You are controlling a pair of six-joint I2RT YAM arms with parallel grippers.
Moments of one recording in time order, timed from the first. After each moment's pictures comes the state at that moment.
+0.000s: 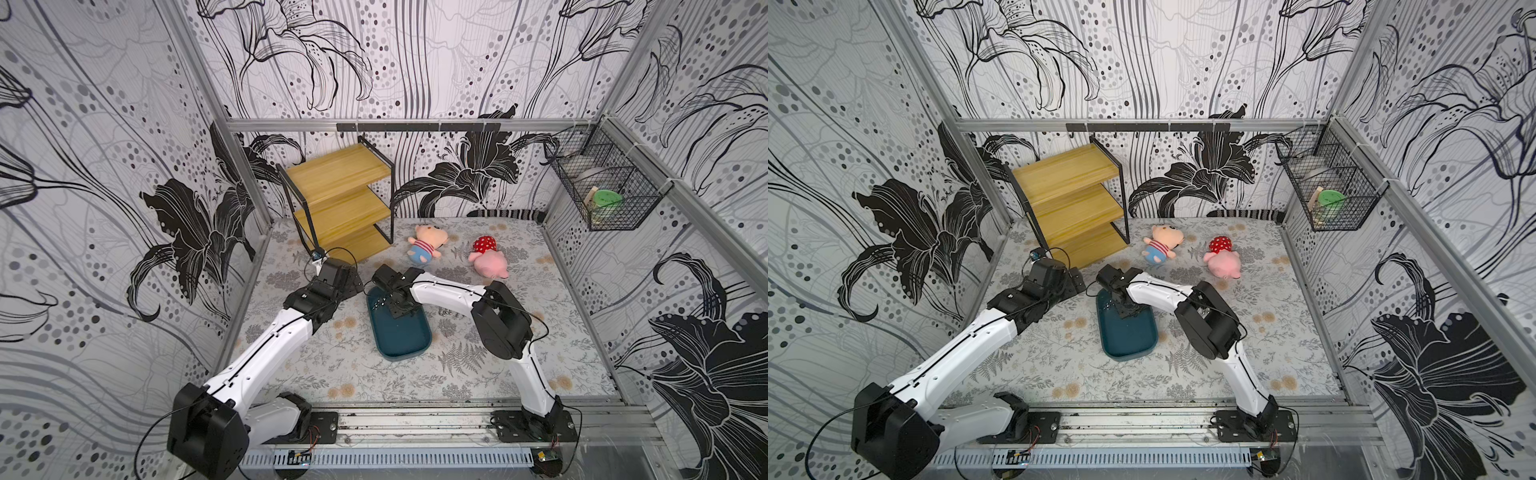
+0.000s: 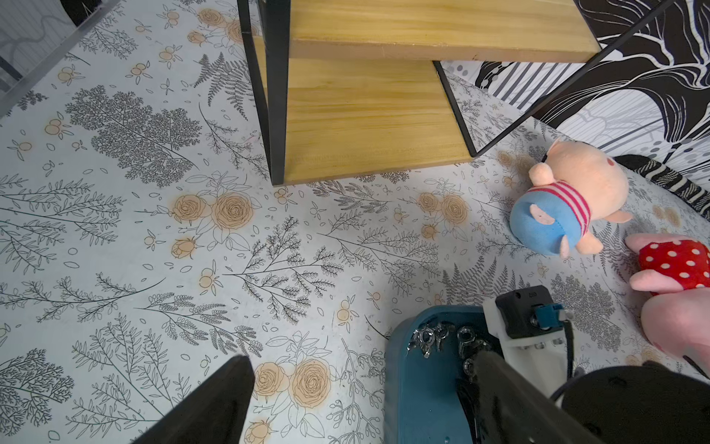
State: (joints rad) left arm -0.42 1.19 0.94 -0.55 -0.36 -0.73; right arm 0.88 2.21 1.72 -0.84 0.25 0.37
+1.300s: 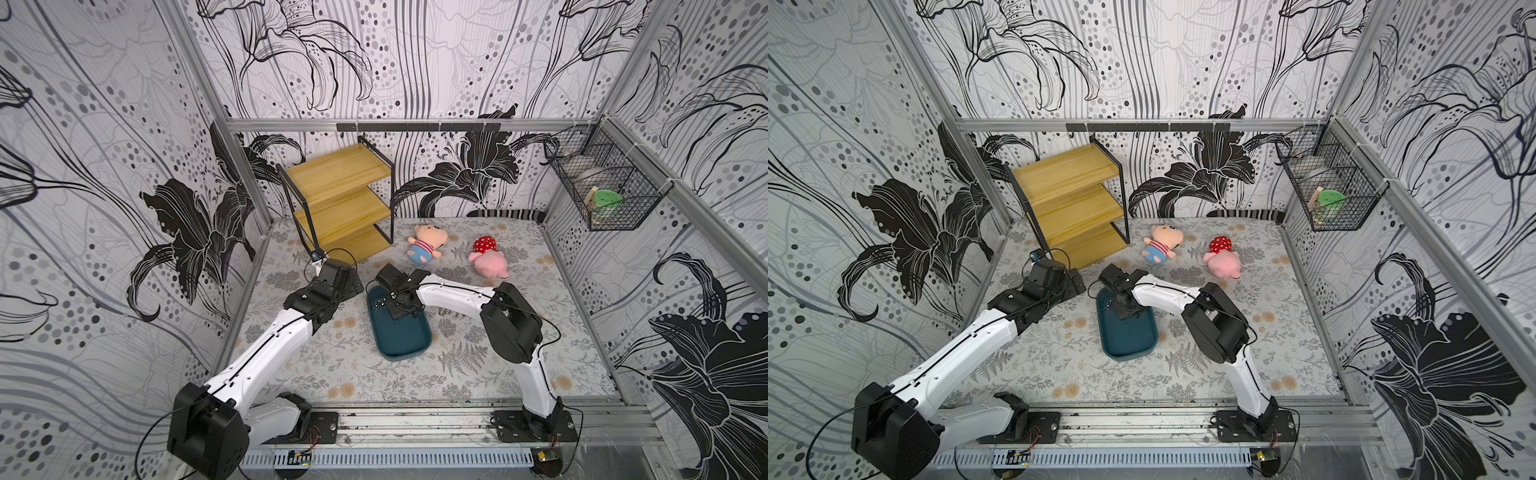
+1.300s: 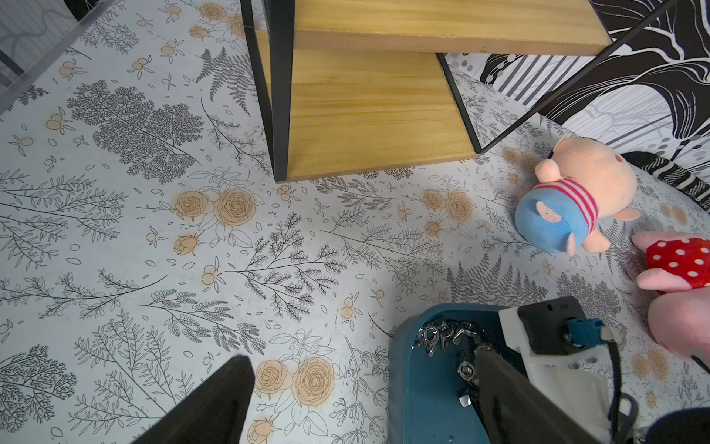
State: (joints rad) left arm -0.42 1.19 0.93 -0.55 -0.36 -0.73; right arm 0.88 2.12 1.63 -0.75 0.18 0.37
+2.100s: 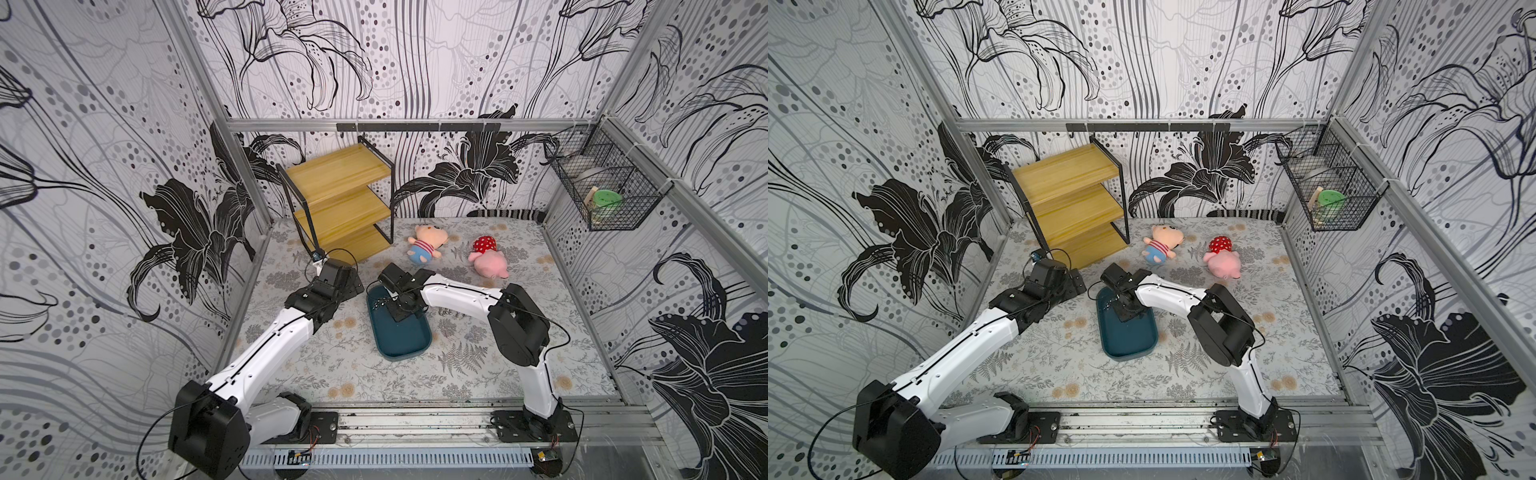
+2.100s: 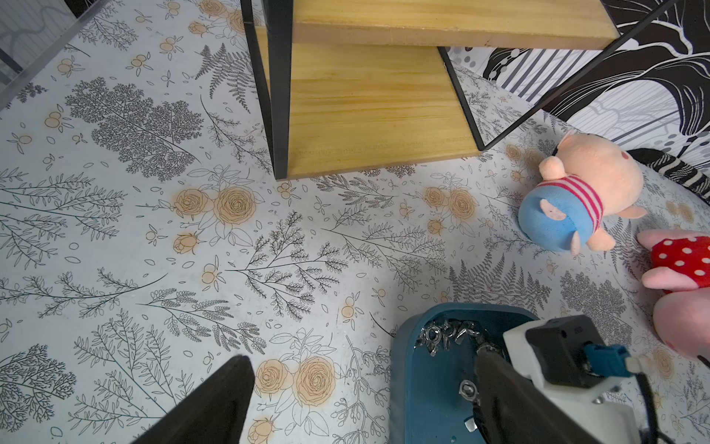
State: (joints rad) left arm -0.42 1.20 0.94 -0.55 -0.36 -0.73; right arm 0.88 2.08 1.59 -0.75 0.09 0.27
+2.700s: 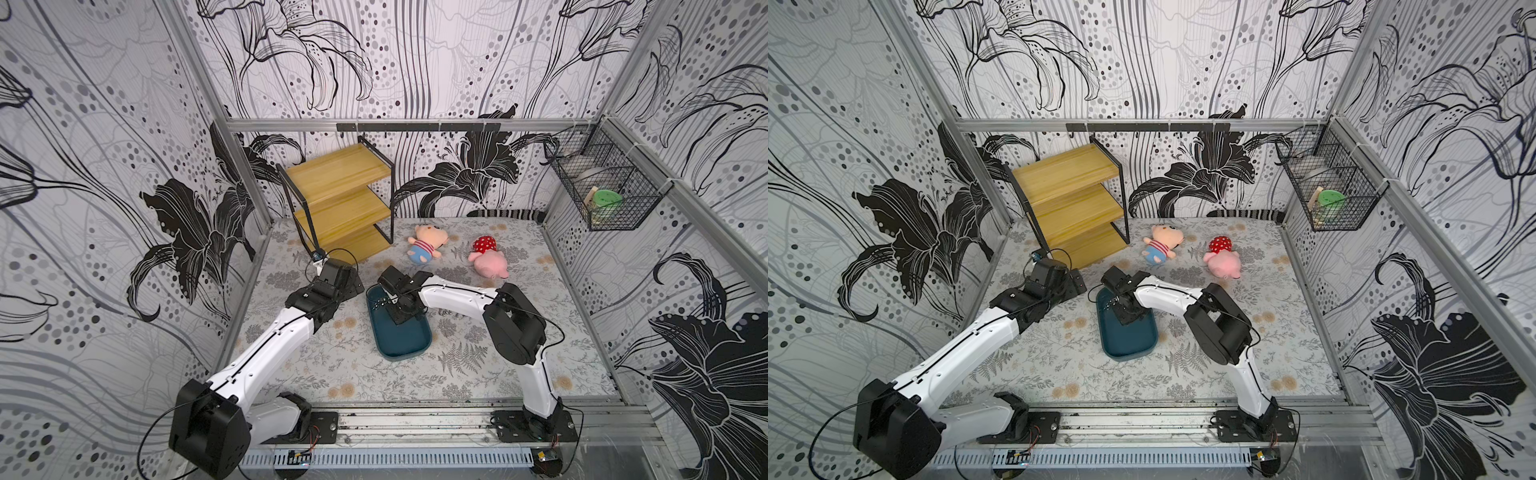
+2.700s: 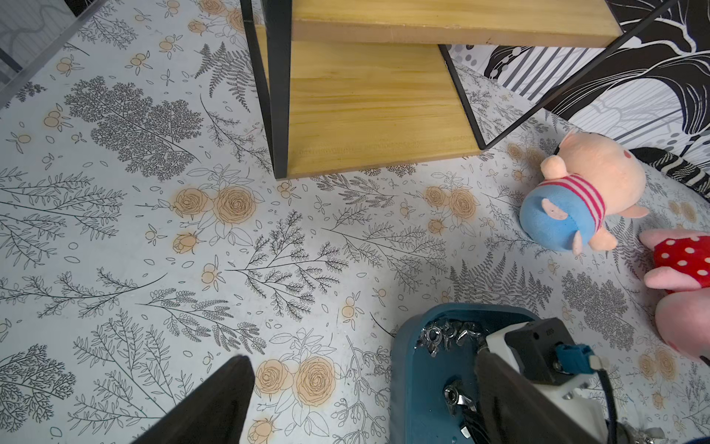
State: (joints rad) left arm -0.42 1.20 0.94 -0.55 -0.36 -0.73; right arm 0.88 2.11 1.58 -0.75 0.08 0.26
